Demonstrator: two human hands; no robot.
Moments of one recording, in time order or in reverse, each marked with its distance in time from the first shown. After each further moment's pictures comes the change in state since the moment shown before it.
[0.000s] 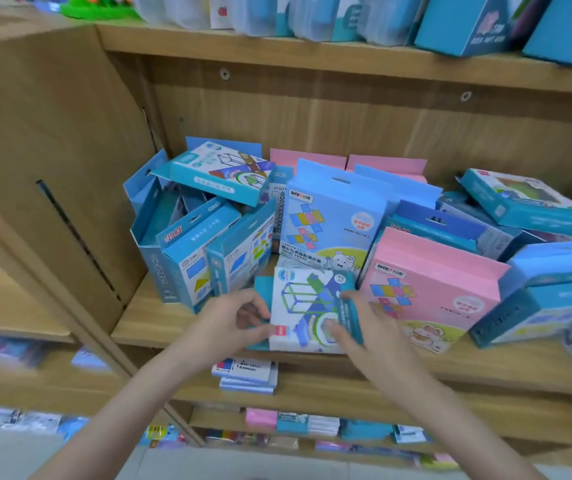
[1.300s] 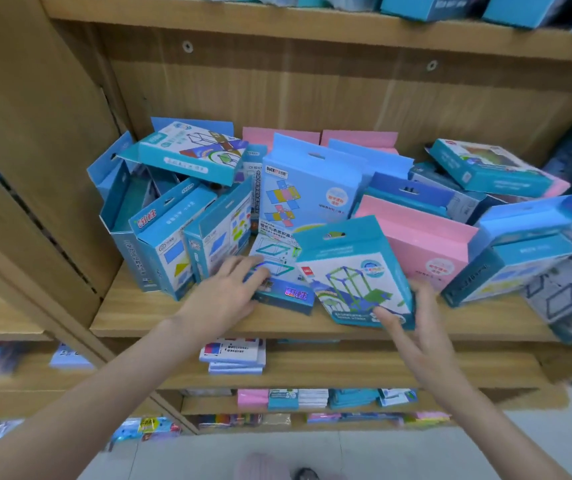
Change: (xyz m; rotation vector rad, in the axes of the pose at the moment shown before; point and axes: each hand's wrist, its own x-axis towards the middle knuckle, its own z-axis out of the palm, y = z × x) left_hand 0.031 -0.026 0.016 0.846 0.051 0.522; right_hand -0.042 0.052 -0.013 0.302 0.349 -0.097
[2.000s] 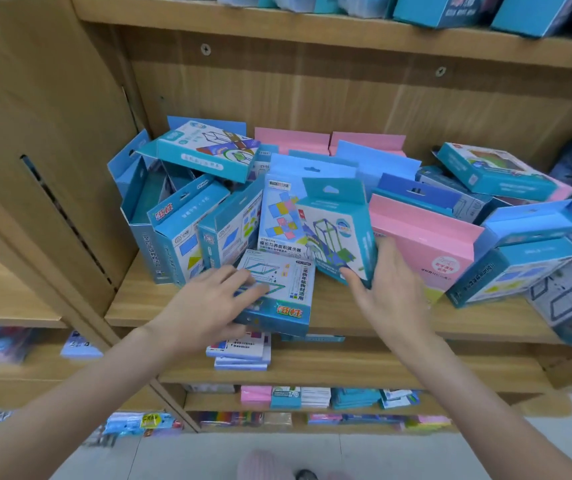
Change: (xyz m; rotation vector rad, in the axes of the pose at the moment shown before) left_hand -0.036 -0.009 -0.023 0.080 0.099 0.200; right_hand 0.043 -0.044 0.034 -0.544 0.094 -0.069
